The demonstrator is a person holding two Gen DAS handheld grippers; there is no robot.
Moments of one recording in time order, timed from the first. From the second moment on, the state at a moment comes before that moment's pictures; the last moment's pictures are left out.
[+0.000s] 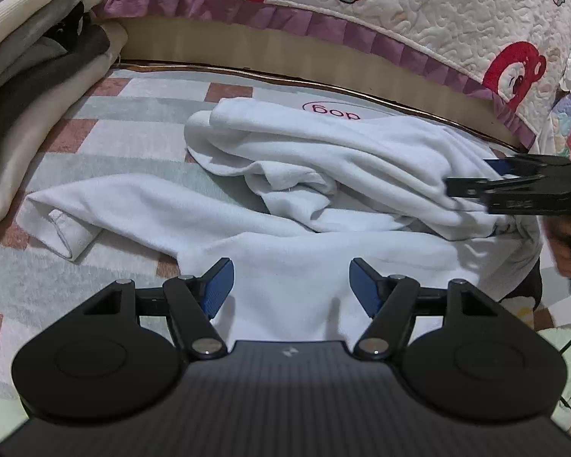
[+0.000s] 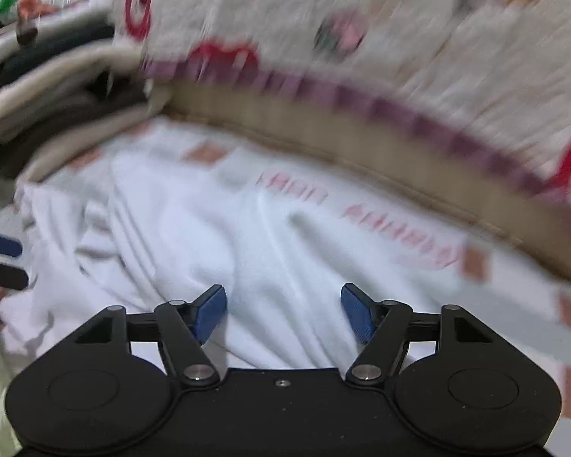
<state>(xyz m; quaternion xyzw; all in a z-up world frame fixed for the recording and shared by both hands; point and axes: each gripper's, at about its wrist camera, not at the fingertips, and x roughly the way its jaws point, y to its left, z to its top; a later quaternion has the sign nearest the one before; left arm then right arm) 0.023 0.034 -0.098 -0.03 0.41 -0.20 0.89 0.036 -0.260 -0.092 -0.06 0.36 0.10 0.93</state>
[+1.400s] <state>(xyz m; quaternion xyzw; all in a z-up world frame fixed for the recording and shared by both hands) 0.114 -0.106 -0.078 -0.05 0.37 -0.31 0.87 -0.027 -0.498 -0.123 0.35 0.29 -0.04 0.89</state>
